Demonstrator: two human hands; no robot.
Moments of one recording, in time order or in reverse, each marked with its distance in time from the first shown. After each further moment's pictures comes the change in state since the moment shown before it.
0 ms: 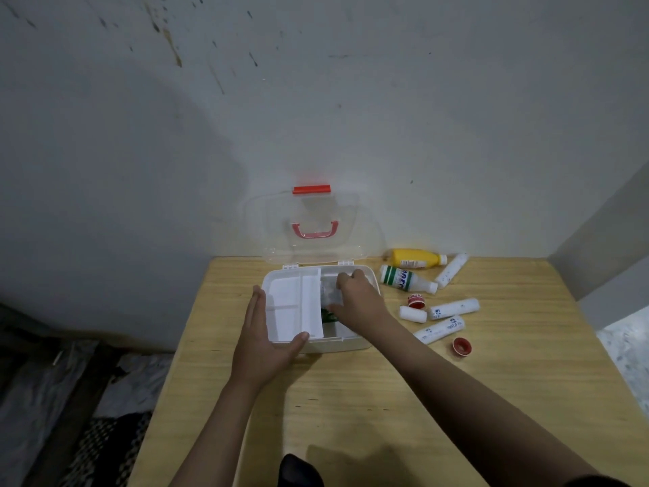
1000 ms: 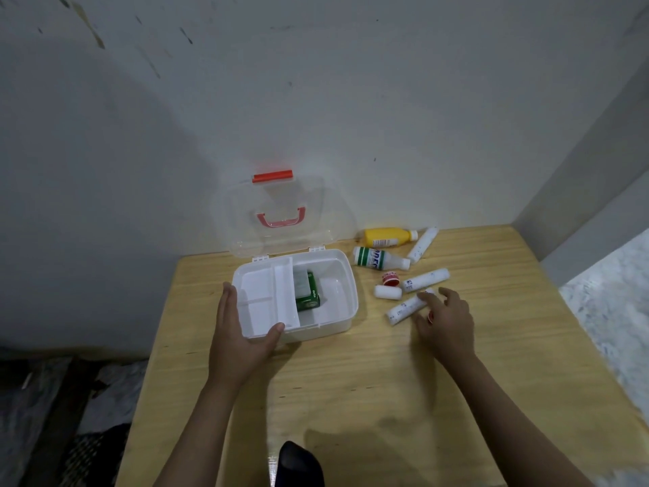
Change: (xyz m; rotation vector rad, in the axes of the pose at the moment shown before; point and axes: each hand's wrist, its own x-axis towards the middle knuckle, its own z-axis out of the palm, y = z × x) left_hand 0.001 -0.004 0.004 -0.008 0.032 0.012; right_hand -0.102 0.156 0.002 -0.059 0.295 0.393
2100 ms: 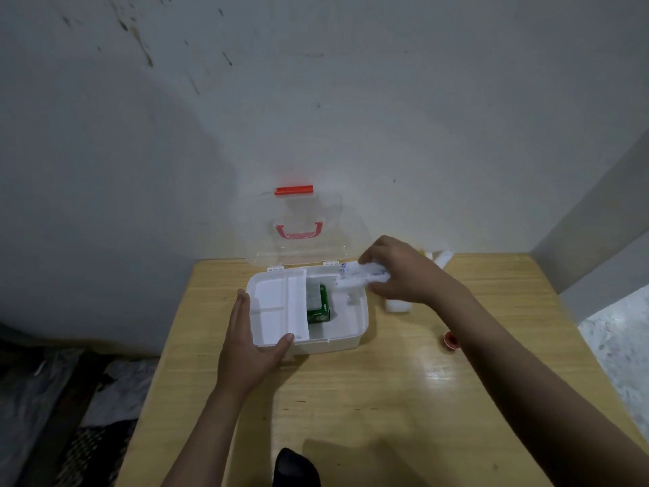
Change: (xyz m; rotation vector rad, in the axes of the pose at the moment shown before) left_hand -0.002 0.005 -0.002 -0.003 0.008 0.005; right_hand 0.075 -0.128 -0.091 0.078 -0.332 -0.657
